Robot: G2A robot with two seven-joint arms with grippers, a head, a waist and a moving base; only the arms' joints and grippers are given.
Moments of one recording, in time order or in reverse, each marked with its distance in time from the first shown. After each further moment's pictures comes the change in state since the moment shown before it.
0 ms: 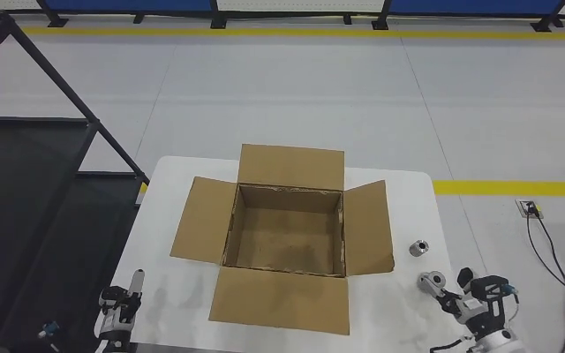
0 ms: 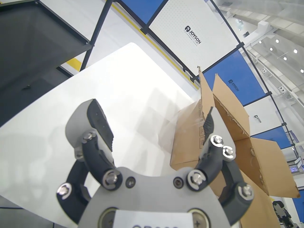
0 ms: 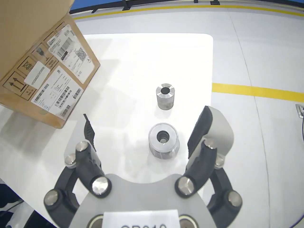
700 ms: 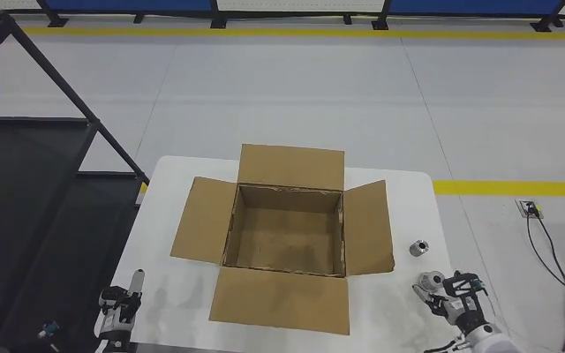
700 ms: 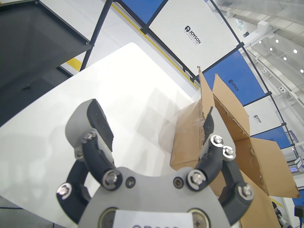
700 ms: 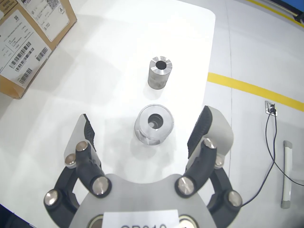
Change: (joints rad) left arm 0.000 0.000 0.000 0.000 0.000 0.000 0.000; right arm 0.061 -0.004 -0.057 0.025 -0.219 0.081 0.156
